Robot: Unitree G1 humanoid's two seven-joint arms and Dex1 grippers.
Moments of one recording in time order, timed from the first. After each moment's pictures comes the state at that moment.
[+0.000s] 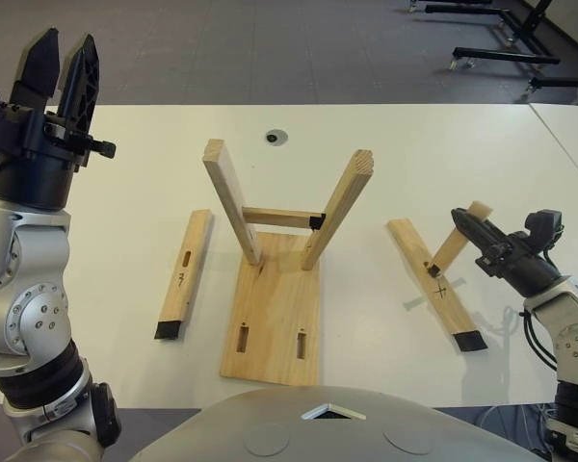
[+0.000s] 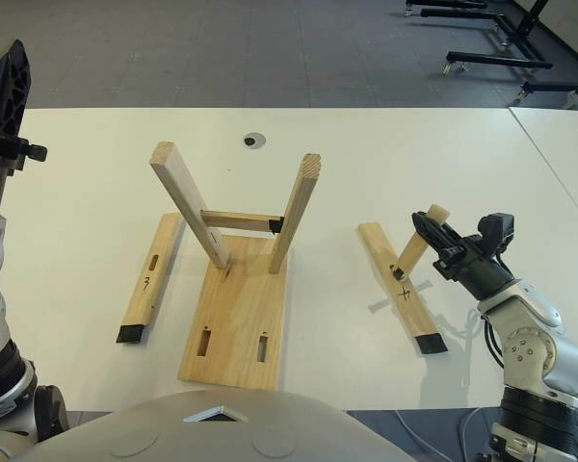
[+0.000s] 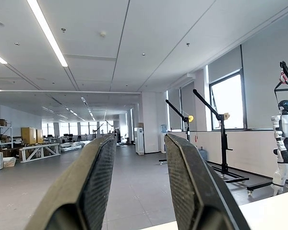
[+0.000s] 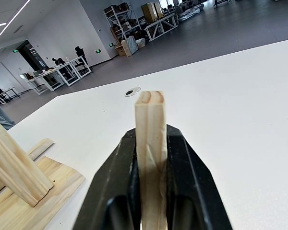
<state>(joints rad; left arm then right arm) -0.13 0.46 0.42 -0.70 -0.66 0.41 -0.19 0.18 -0.53 -0.48 -0.15 0.78 0.55 0.72</state>
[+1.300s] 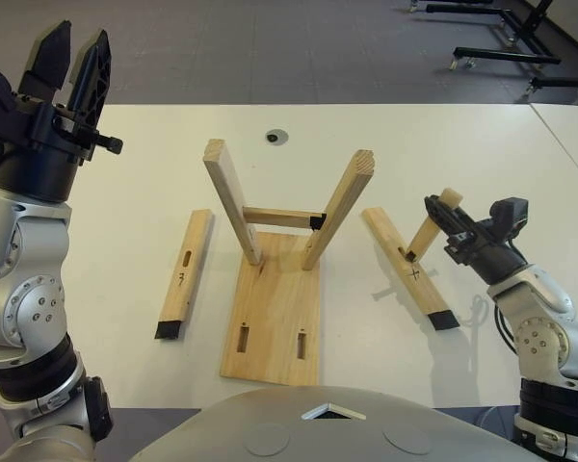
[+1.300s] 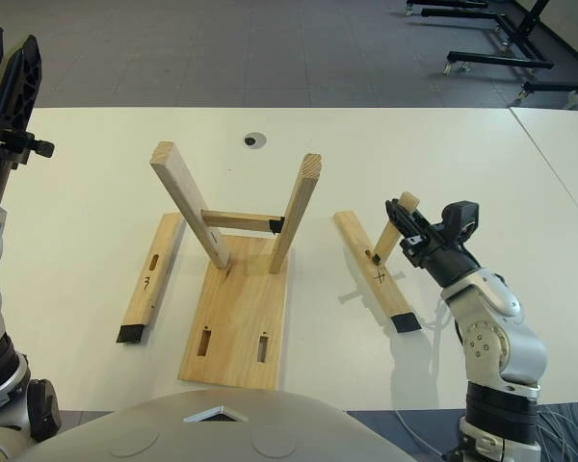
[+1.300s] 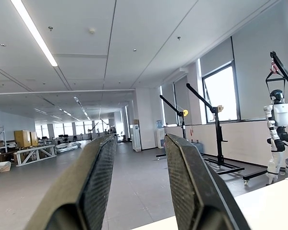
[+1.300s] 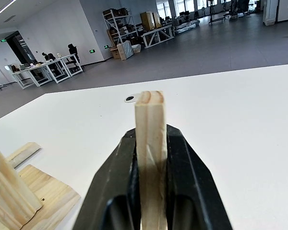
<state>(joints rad) -0.16 0.51 0.40 -0.68 -0.65 0.43 -0.21 0.19 -0.41 -0.35 -0.31 0.69 0.47 0.55</state>
